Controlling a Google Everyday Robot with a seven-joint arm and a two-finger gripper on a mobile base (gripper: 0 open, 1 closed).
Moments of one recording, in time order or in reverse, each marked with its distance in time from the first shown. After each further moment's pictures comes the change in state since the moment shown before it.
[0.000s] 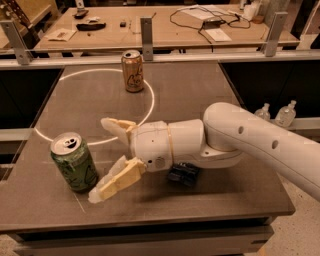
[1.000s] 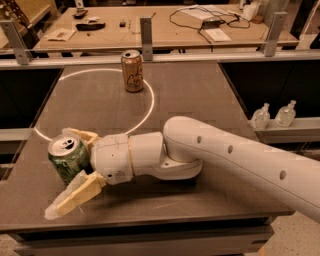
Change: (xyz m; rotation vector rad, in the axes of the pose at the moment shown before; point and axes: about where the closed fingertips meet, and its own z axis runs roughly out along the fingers) arm 0.002 0.016 0.080 -0.070 -0.077 -0.045
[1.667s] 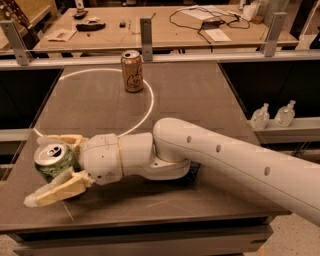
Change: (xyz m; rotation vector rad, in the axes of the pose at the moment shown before) arm 0.002 0.001 0.019 -0.038 -0.070 -0.029
